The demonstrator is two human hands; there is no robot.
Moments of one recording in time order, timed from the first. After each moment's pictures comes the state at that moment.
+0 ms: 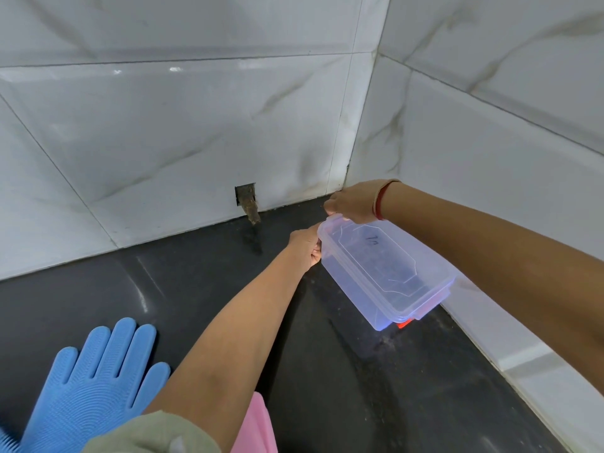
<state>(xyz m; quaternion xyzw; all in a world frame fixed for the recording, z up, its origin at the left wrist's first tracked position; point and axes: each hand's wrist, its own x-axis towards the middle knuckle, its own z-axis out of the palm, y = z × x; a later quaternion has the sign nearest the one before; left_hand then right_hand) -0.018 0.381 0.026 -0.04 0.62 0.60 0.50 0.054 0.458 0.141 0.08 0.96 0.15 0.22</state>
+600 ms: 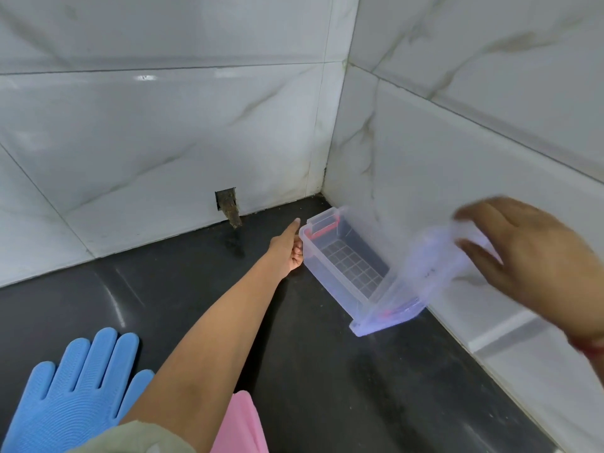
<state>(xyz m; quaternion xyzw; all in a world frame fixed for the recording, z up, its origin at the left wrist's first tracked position) -0.022 0.367 0.014 -0.02 0.57 0.63 0.53 0.283 0.386 0.201 0.25 0.93 0.18 -0.19</state>
